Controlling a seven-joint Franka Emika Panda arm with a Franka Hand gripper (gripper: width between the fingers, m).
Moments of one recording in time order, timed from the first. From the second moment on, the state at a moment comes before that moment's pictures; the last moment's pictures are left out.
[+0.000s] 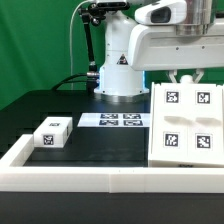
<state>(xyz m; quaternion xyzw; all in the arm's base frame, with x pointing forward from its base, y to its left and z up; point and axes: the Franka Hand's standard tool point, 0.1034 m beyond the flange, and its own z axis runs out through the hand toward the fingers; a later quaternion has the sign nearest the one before) 0.511 0.082 0.113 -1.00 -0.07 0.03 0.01</state>
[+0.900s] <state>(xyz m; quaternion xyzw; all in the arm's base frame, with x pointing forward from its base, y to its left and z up) 0.537 0.079 0.132 -1.00 -0.07 0.03 0.01</state>
